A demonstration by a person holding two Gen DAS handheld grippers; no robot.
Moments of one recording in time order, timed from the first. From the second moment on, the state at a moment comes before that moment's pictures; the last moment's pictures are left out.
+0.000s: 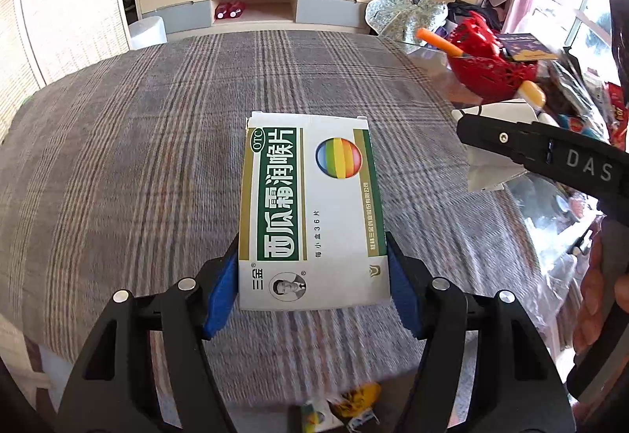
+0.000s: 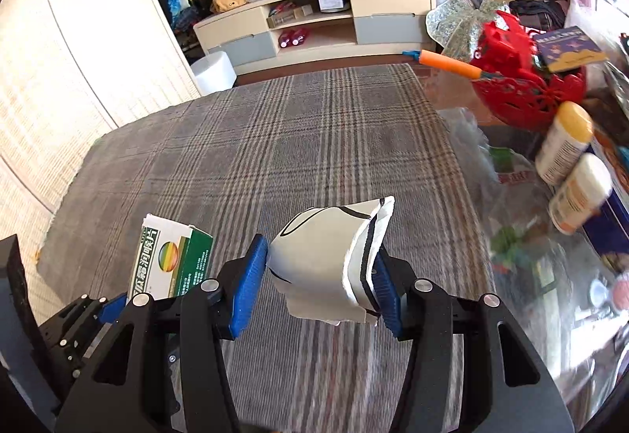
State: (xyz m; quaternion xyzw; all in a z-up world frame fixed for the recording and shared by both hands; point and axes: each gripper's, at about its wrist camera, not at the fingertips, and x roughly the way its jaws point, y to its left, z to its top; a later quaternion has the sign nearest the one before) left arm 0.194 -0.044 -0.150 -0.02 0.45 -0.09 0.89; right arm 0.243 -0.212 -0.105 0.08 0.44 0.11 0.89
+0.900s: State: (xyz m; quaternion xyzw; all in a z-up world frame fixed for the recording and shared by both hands) left arm 0.031 -0.031 -0.218 -0.02 0.48 -0.10 0.87; right arm 0.062 -0.212 -0.162 0.09 0.46 0.10 0.88
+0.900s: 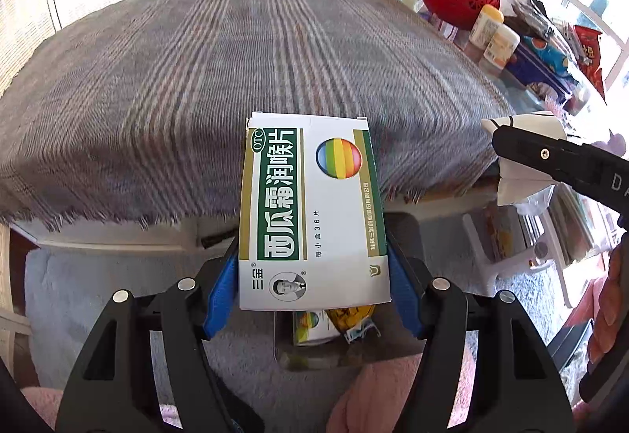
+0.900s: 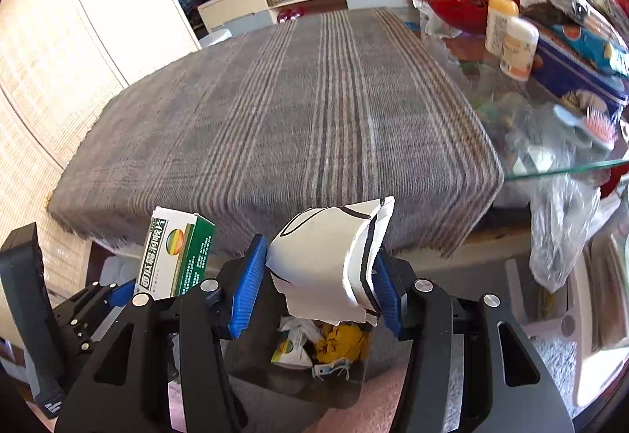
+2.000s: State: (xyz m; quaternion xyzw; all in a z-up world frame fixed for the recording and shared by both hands) left arm 0.023 -0.052 -0.326 -0.03 0.56 -0.15 0.82; right arm 0.054 -0.194 -0.280 0.11 0.54 0.06 0.83
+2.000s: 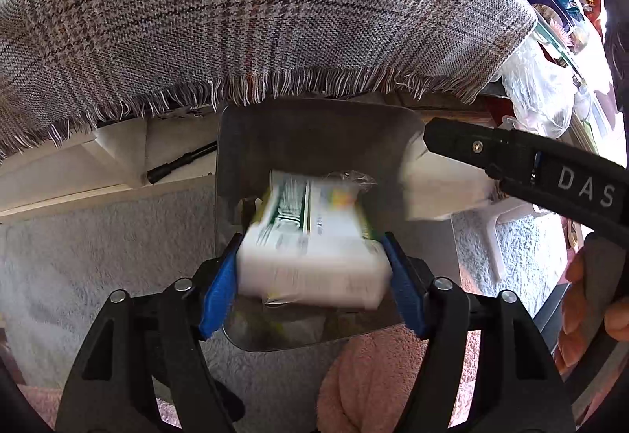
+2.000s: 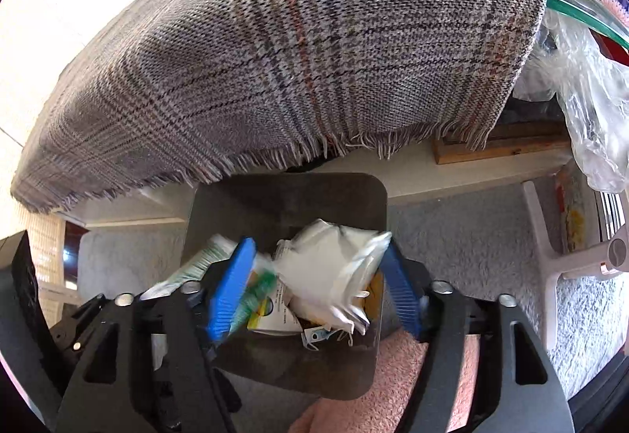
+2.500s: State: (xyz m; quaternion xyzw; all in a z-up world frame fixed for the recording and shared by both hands) left arm 0.012 -0.014 -0.268 -0.02 0.50 -0.12 0.86; right arm 0.035 -0.219 -0.220 0.09 0.48 0.01 0.88
